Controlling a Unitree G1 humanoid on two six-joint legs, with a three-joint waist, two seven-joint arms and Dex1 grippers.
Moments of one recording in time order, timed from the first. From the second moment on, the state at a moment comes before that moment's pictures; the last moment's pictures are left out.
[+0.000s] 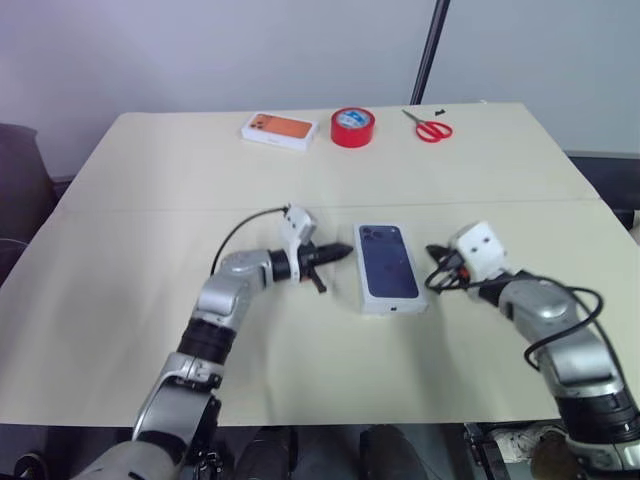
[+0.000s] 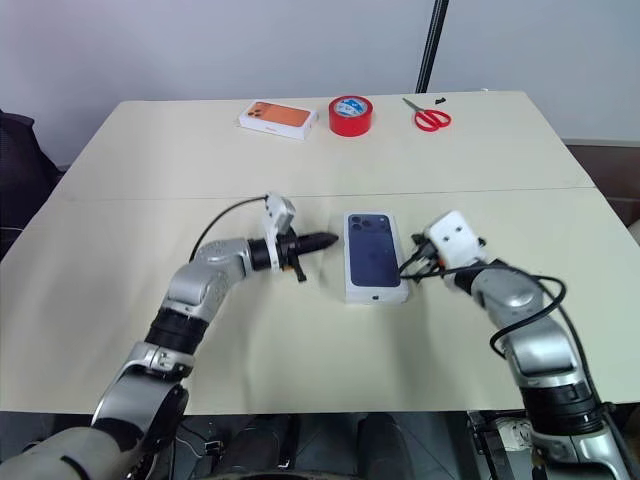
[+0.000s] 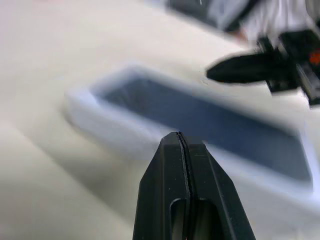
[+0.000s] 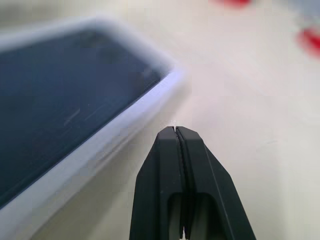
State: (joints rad) left arm -0.69 0.17 -0.09 0.31 -0.34 0.41 -0.88; right arm -0.25 -0.65 -0.08 -0.22 0.18 0.47 0.51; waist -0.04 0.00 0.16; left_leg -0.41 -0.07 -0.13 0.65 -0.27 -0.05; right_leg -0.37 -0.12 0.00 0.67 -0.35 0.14
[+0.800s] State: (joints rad) left arm -0.75 0.12 -0.21 0.53 -0.16 0.30 -0.84; right arm -0.19 -0.68 0.09 -0.31 0.11 0.49 0.65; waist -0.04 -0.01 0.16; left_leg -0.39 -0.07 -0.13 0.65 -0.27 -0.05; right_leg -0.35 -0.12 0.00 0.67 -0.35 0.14
